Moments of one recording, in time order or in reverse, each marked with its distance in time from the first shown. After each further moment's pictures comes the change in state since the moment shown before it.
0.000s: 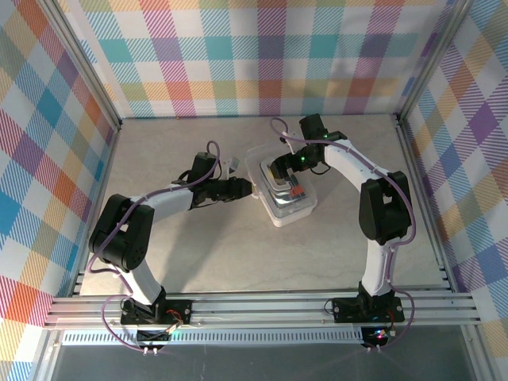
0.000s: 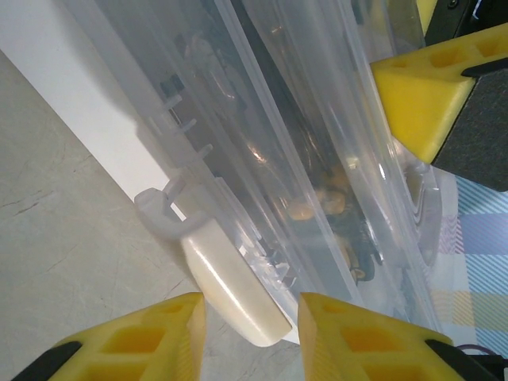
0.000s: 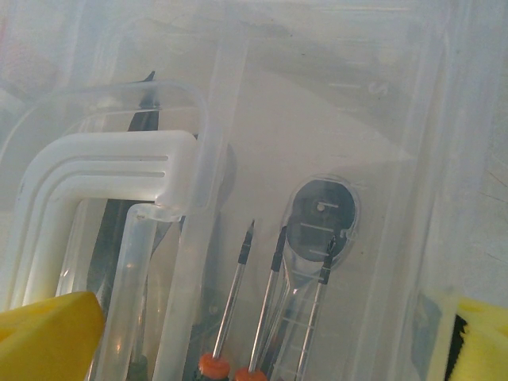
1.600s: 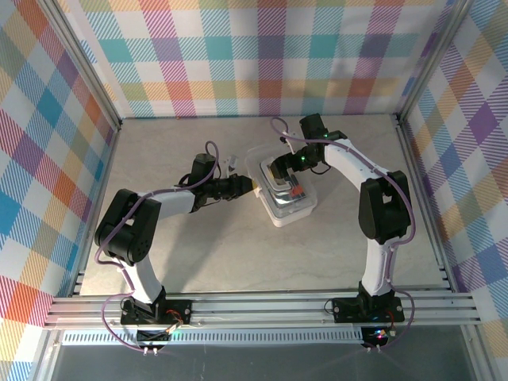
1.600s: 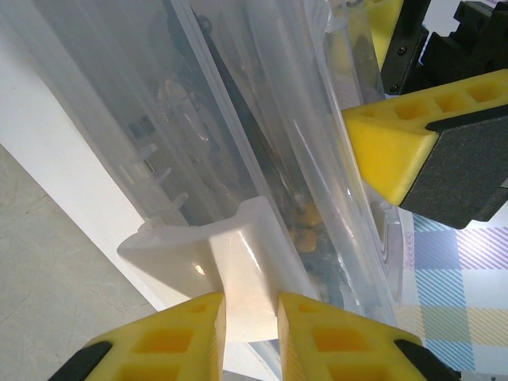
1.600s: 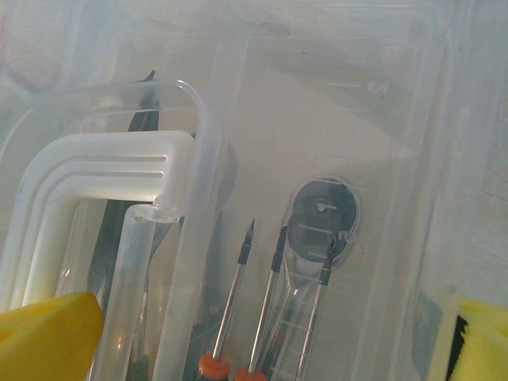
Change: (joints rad) left arm 0.012 0.065 -0.048 0.263 0.074 -0.144; right arm -0.004 0.010 0.010 -0.011 -0.013 -0.001
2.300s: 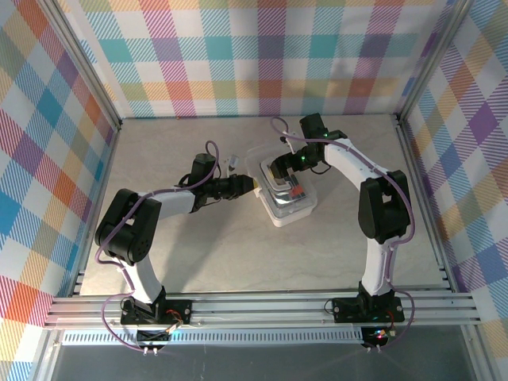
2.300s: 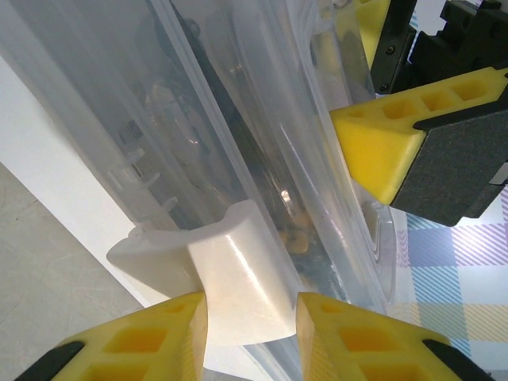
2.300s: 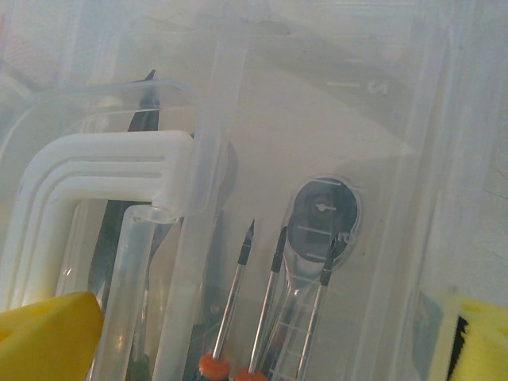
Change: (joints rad) left arm 0.000 0.003 -0.002 0.023 0.011 -0.001; right arm -0.002 0.006 0.009 -0.010 -0.007 -0.002
